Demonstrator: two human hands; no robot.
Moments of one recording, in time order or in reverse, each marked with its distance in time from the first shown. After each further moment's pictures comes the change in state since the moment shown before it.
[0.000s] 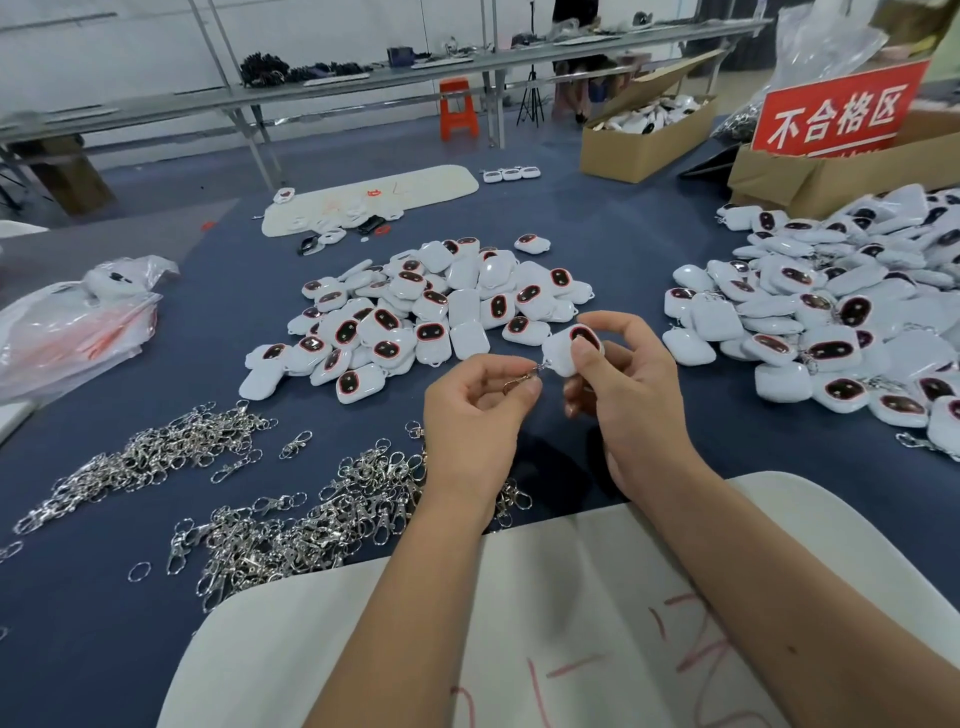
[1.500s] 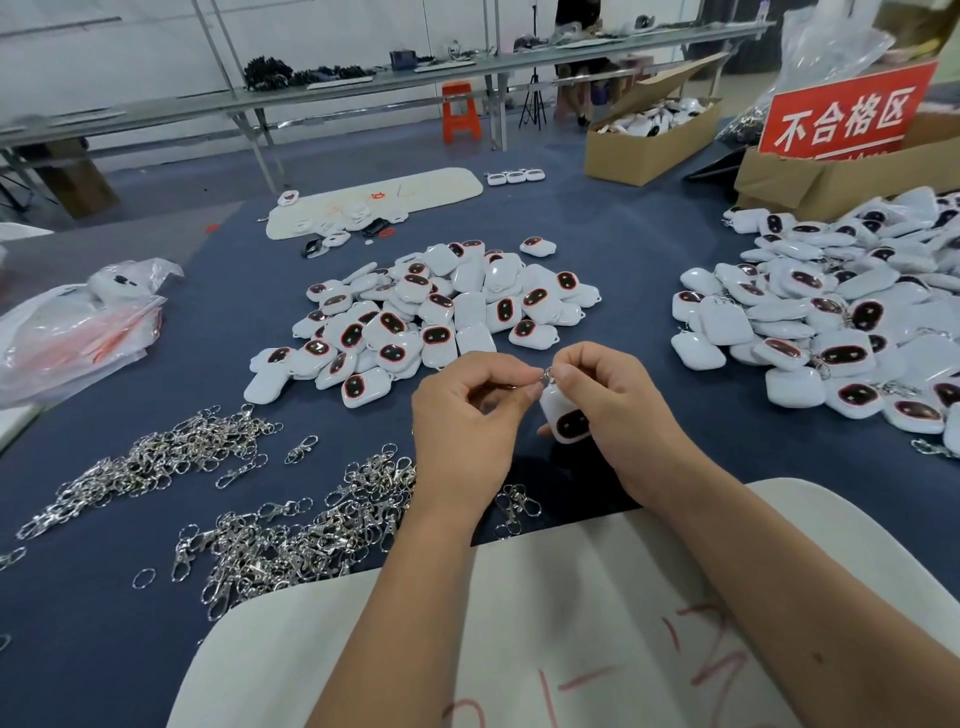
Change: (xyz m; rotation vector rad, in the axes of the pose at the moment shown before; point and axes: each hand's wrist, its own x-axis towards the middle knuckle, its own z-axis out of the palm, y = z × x) left_hand 0.006 0.003 -0.015 0.165 -0.055 0.236; right_hand -0.002 -0.007 0.003 -0.258 -0.277 0.097
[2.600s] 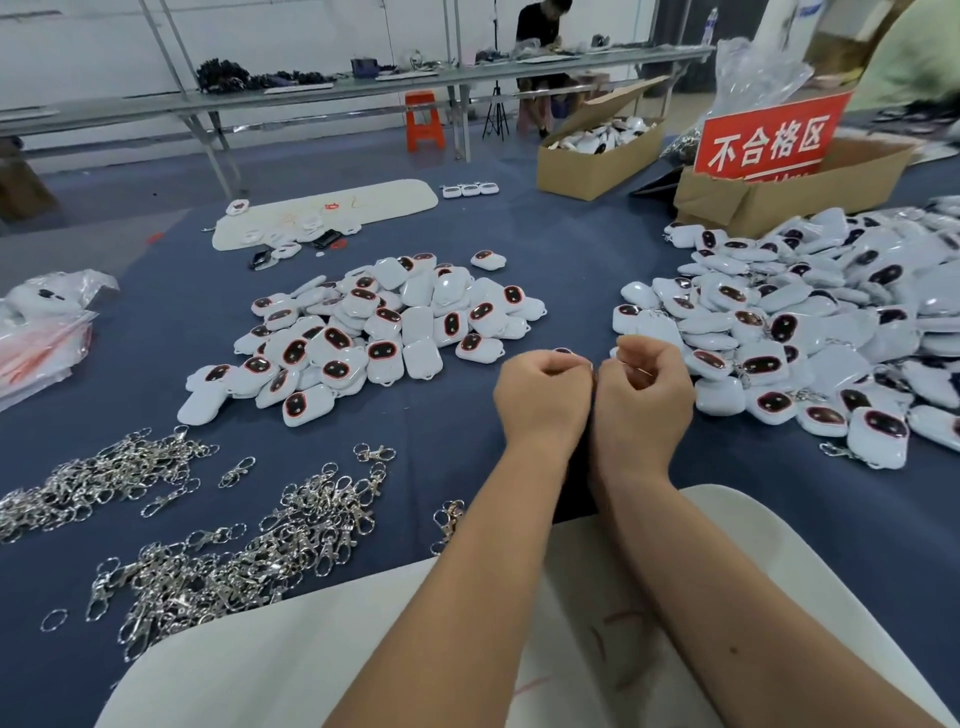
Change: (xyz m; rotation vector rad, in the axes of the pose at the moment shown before) left_hand 0.021 0.016 0.116 -0.053 -0.049 -0.485; right_hand 0.003 0.001 -0.025 0.005 0.918 -0.015
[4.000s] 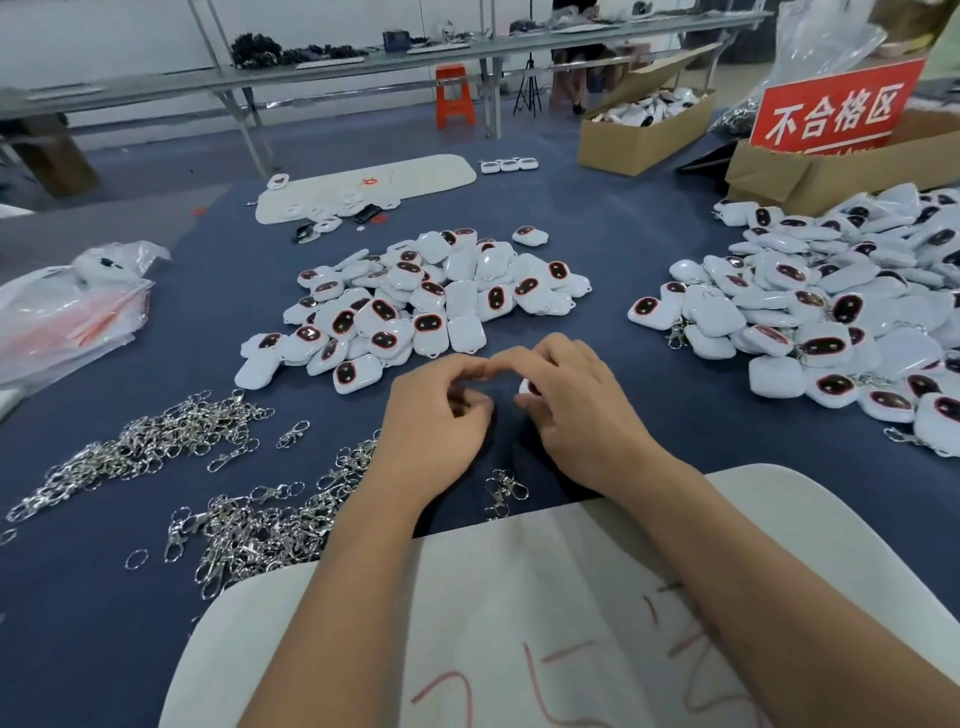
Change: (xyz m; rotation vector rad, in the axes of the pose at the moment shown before) left_hand -0.012 -0.023 -0.146 0.501 -0.037 0.396; right_hand -0.029 -0.001 0.014 -0.804 -0.968 -0.771
